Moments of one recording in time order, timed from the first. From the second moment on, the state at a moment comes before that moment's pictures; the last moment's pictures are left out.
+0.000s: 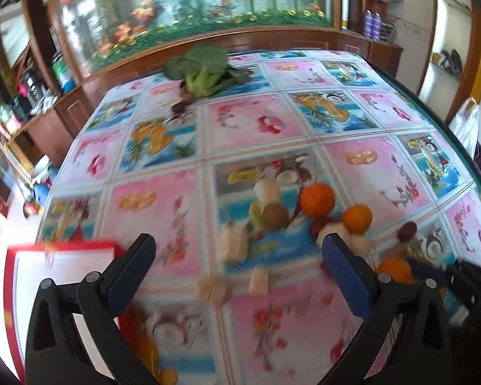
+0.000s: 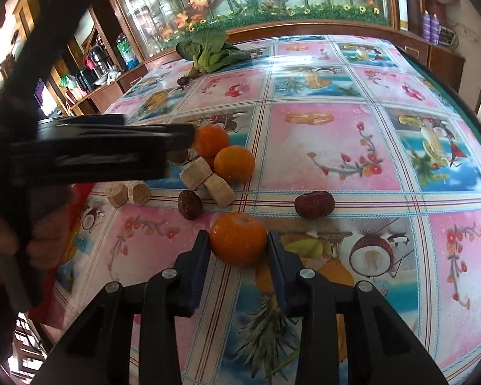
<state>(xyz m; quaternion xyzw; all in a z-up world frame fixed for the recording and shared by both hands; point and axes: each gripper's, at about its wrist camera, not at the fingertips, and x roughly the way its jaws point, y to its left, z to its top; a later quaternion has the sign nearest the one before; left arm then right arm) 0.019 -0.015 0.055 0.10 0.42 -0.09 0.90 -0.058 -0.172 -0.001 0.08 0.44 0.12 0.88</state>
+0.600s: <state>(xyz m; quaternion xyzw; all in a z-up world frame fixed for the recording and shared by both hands) 0.085 -0.062 0.019 0.10 0.49 -0.23 0.83 -0.057 -0.171 0.000 0.08 0.44 0.13 0.89</state>
